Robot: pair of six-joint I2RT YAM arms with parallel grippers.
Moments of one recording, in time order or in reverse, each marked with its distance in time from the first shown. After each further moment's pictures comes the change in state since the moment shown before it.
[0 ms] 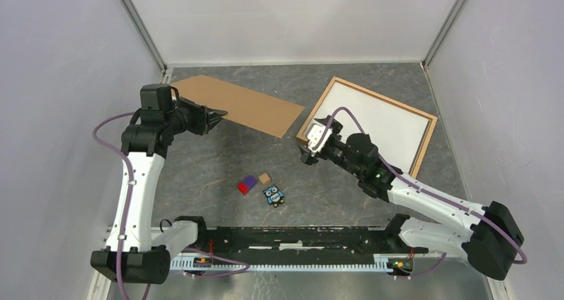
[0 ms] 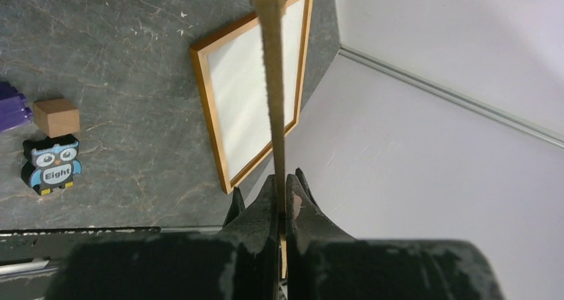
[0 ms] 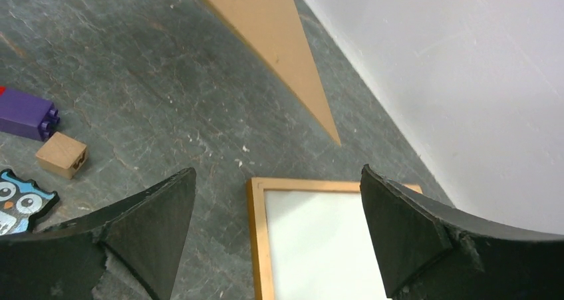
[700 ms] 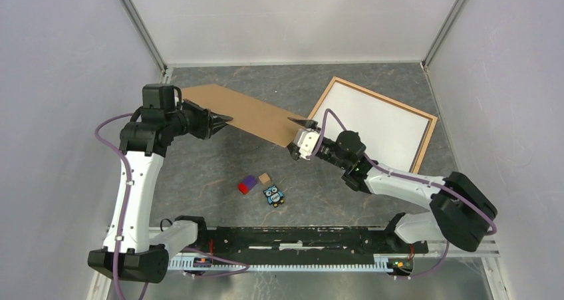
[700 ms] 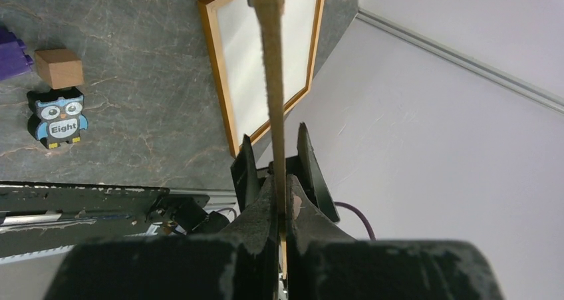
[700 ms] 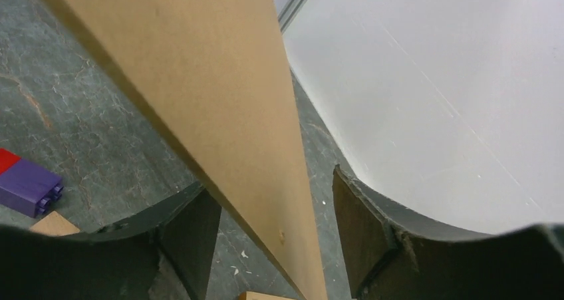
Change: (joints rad) left arm -0.031 -0.011 0.061 -0.134 0.059 0.013; right arm -0.034 0.257 -0.013 0.509 -0.296 -0.102
